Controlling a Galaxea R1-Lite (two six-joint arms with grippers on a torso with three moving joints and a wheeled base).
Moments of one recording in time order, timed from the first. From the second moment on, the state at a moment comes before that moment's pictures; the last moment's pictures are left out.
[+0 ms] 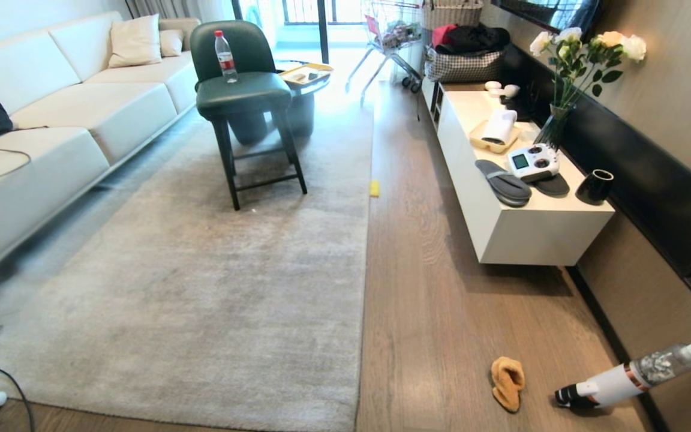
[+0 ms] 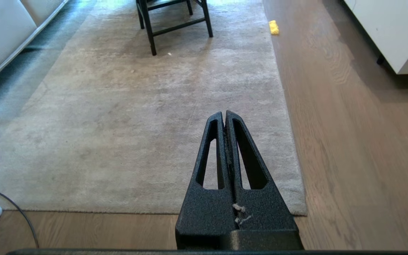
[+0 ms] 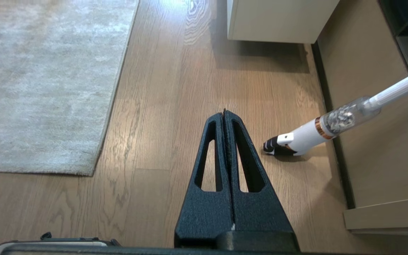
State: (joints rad) left arm 0.00 0.00 0.00 0.00 0.00 0.07; right arm -0.06 0.27 0.00 -0.05 0.01 -0.04
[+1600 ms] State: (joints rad) left arm 0.00 0.00 0.00 0.00 0.00 0.07; right arm -0.06 0.27 0.00 -0.05 0.01 -0.04
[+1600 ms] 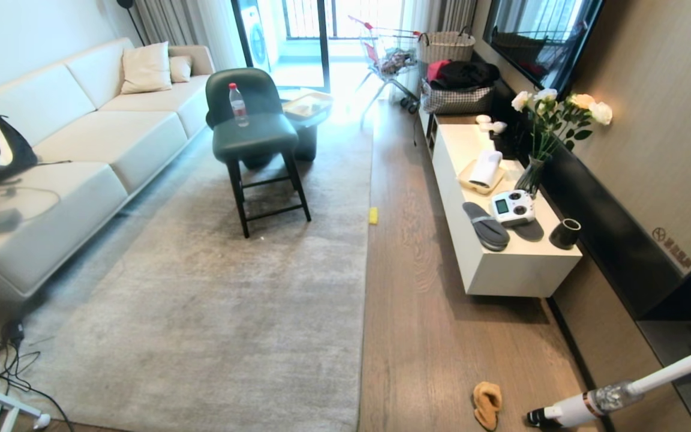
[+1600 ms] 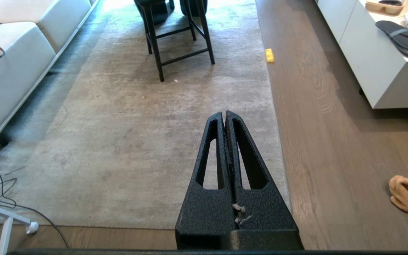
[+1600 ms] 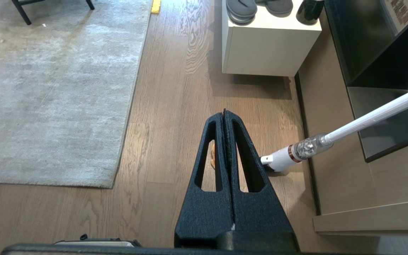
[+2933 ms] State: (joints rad) left arm 0.00 0.00 0.00 0.00 0.00 0.07; right arm -0.06 0.27 0.00 -0.05 0.01 -0.03
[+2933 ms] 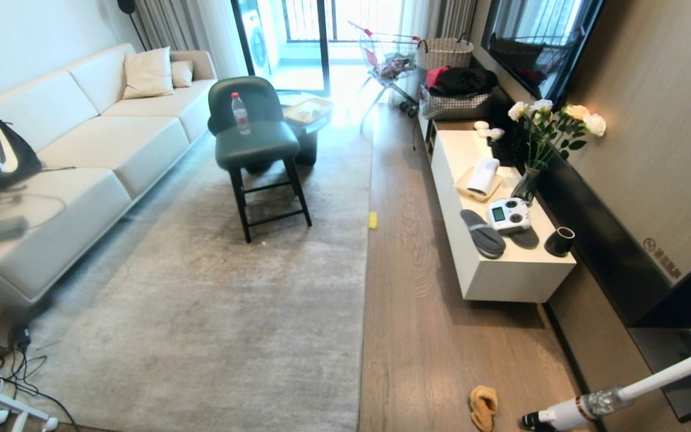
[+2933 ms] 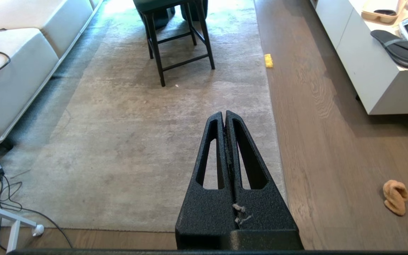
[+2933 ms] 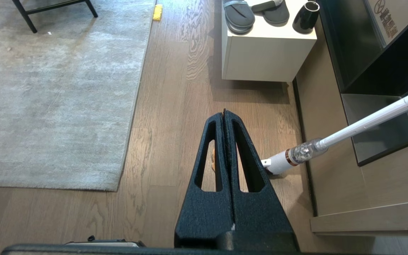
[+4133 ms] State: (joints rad) left arm 0.00 0.00 0.00 0.00 0.00 0.07; right arm -0.06 0.27 0.00 -0.05 0.01 -0.03
